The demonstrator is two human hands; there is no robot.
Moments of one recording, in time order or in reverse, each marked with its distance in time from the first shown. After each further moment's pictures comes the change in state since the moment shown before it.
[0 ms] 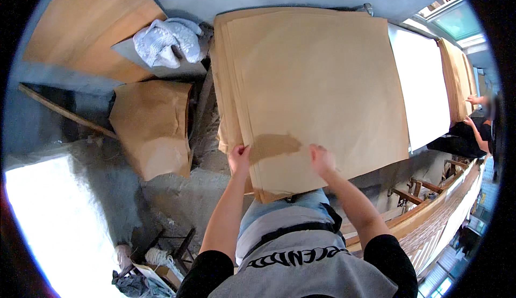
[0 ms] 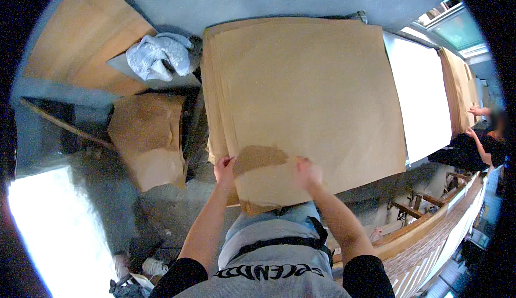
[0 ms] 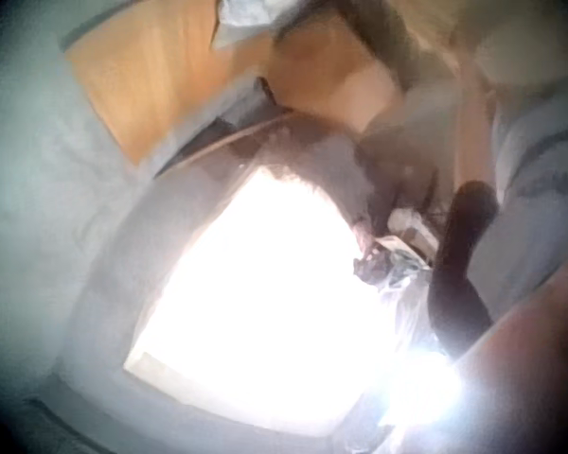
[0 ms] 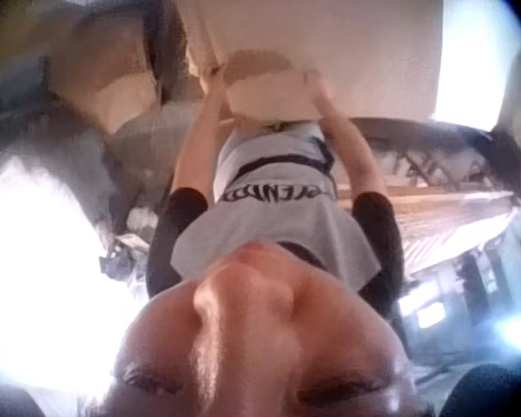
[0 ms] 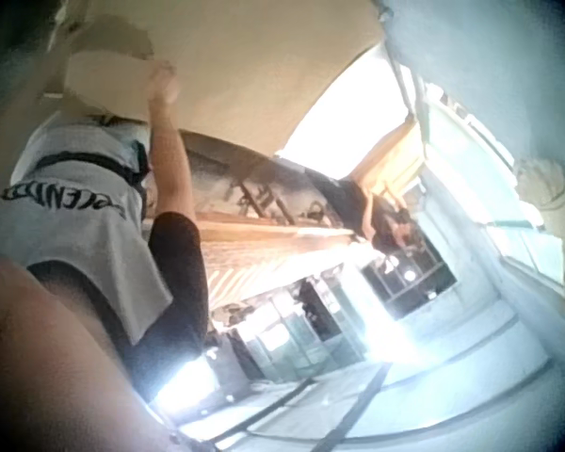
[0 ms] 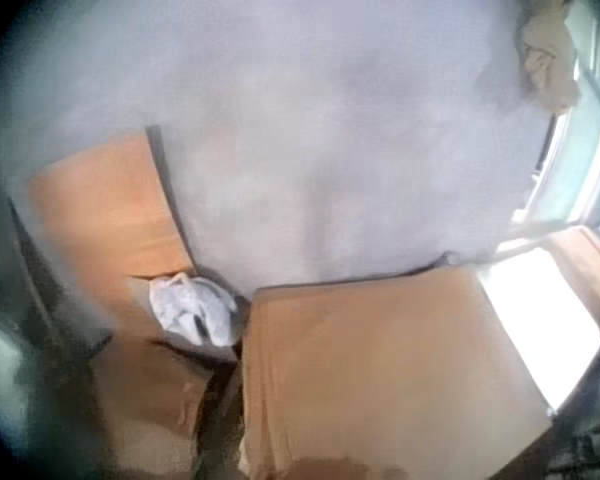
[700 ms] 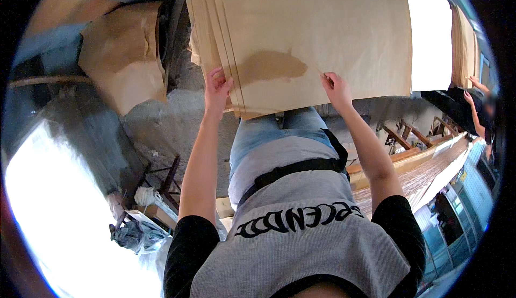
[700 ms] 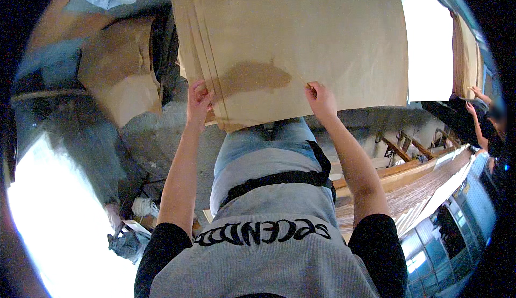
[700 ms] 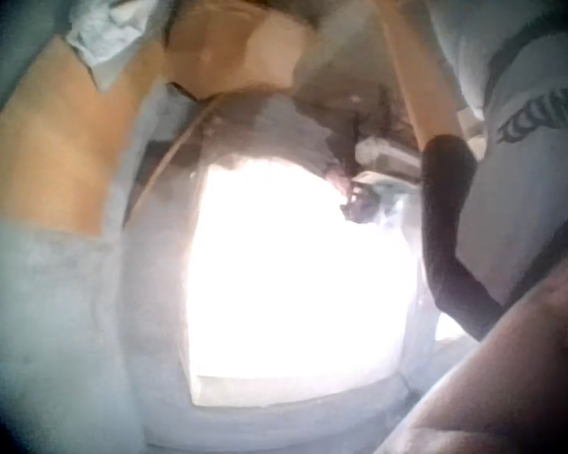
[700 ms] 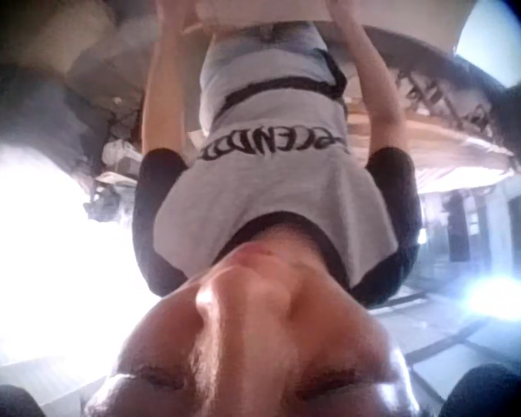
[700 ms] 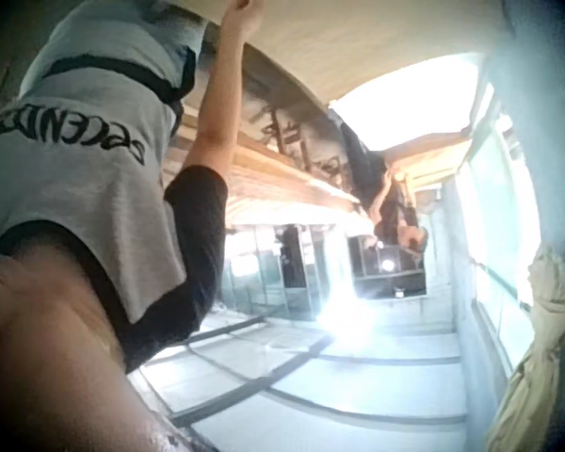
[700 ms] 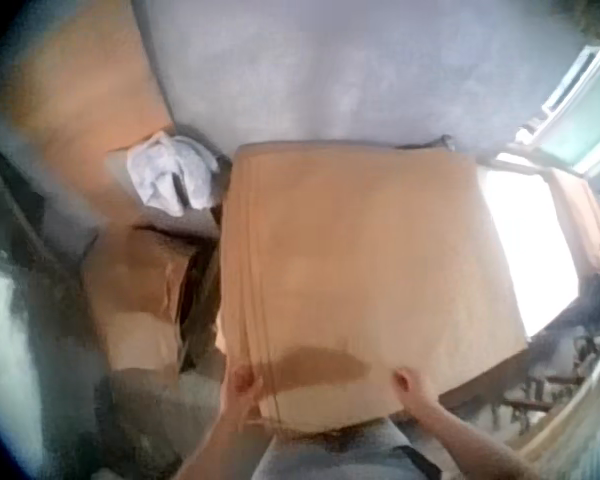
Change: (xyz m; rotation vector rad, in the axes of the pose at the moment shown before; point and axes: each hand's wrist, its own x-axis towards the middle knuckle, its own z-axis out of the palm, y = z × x) left_hand -0.078 0.018 -0.029 -0.327 -0.268 -0.130; right_hand -0.041 0.064 -0.015 0.308 0.008 0.018
